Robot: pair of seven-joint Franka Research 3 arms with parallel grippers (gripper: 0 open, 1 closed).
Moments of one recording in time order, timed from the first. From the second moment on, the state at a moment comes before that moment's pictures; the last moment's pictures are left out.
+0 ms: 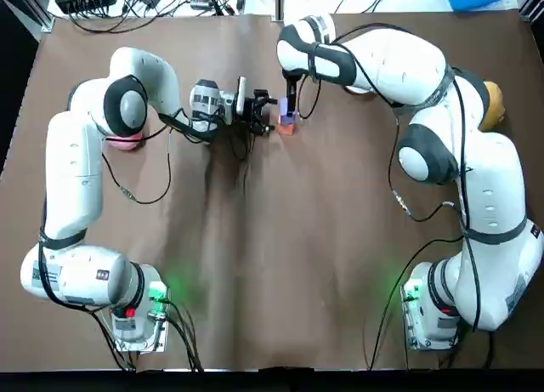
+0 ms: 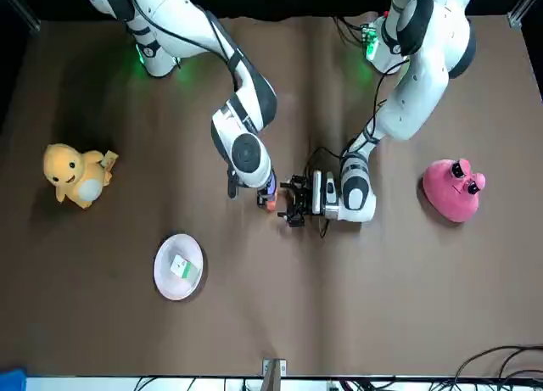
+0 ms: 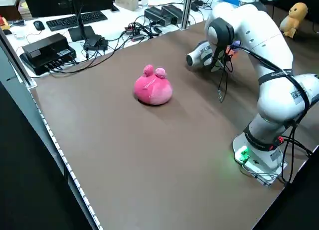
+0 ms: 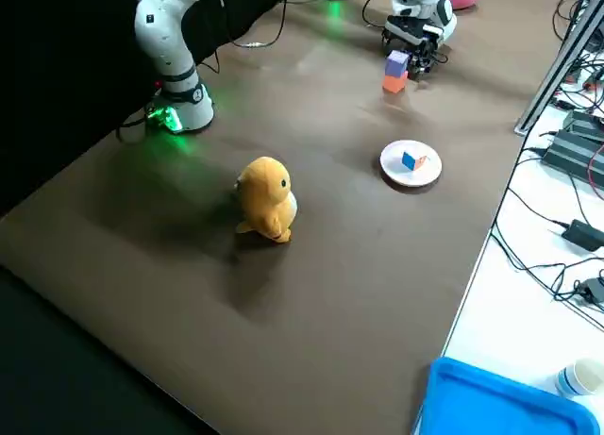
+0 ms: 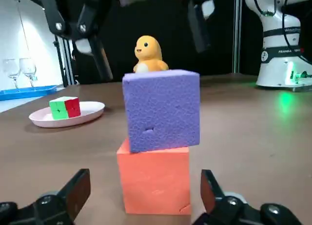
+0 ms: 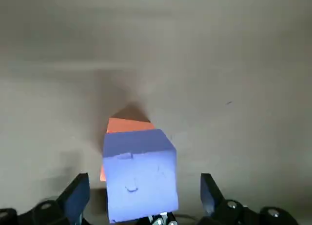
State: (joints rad) left arm -0.10 1.03 -0.39 -1.64 -1.54 2.05 2.73; right arm 0.72 0.77 -0.03 -1.26 0.23 1.91 2.20
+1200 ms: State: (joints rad) left arm 0.11 0.85 -0.39 -1.67 -1.44 2.01 2.47; right arm 0.55 0.51 -0.07 -1.05 0.22 1.44 1.50
